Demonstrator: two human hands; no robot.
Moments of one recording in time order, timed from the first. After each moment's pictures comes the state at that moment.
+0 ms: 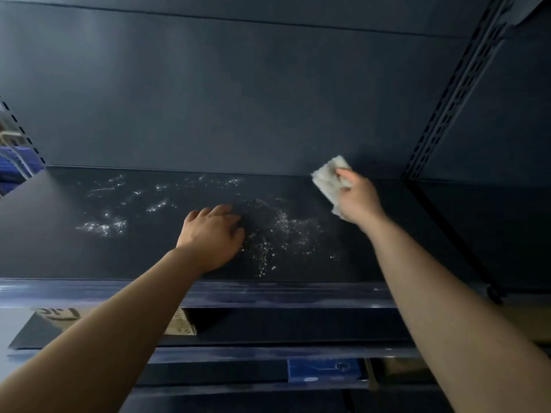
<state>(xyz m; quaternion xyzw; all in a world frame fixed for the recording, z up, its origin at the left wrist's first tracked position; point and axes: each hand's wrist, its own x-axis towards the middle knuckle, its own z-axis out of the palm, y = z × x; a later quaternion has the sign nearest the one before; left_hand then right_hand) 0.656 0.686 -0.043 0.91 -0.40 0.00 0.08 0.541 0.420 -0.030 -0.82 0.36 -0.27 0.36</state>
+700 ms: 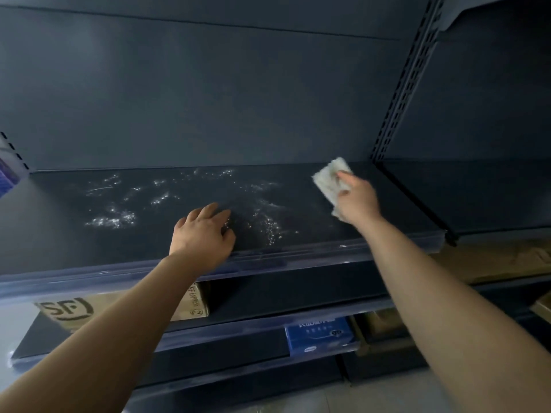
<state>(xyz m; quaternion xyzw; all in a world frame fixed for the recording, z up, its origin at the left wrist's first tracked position) 0.639 0.746 -0.050 0.90 -0.42 0.00 0.11 0.474 0.499 -0.022 -0.77 0.45 -0.29 0.36</state>
